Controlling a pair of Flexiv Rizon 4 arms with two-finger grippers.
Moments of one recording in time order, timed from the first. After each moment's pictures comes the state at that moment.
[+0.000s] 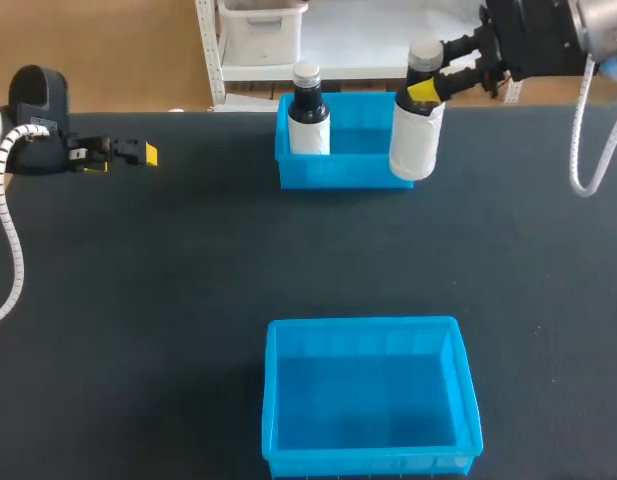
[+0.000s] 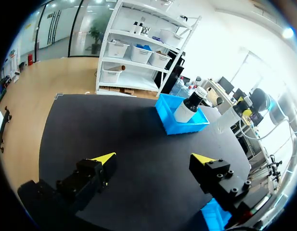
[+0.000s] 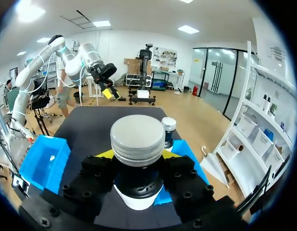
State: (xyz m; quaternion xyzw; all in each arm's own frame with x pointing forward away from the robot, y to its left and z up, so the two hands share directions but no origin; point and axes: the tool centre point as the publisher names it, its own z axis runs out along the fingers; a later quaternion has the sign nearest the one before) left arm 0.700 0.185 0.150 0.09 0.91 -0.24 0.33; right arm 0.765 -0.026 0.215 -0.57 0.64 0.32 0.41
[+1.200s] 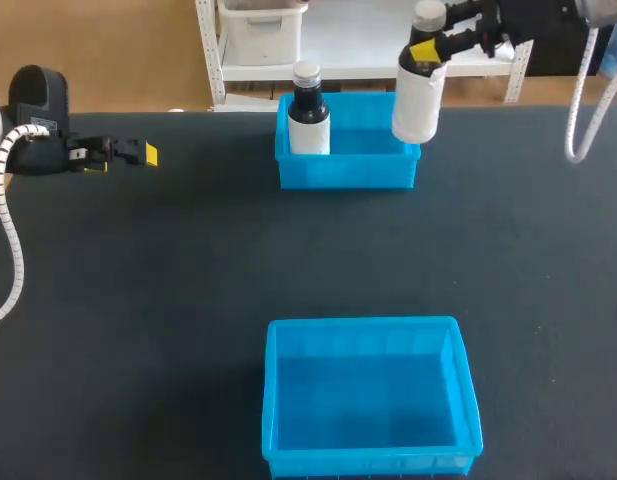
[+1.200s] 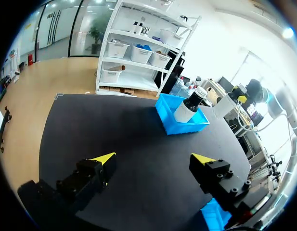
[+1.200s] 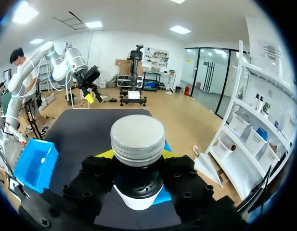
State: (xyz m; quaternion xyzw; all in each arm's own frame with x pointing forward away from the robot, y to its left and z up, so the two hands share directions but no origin) left arm 0.700 0.185 0.150 0.09 0.91 -0.24 0.33; right arm 0.822 -0.027 0.232 -0.55 0.65 0.30 0.43
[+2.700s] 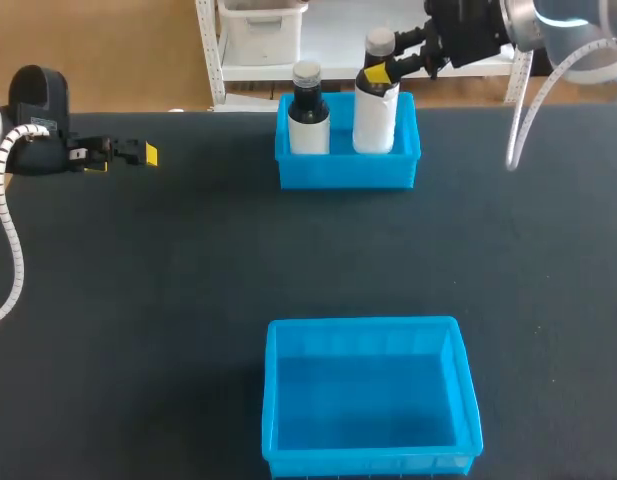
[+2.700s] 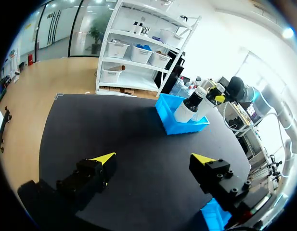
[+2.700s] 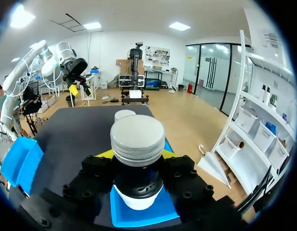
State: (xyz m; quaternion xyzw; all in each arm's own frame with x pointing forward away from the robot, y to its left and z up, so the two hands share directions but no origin) left arm 0.700 0.185 0.150 0.09 0.91 -0.24 0.33; right arm 0.873 0.021 0.165 -0.55 0.65 0.32 0.41
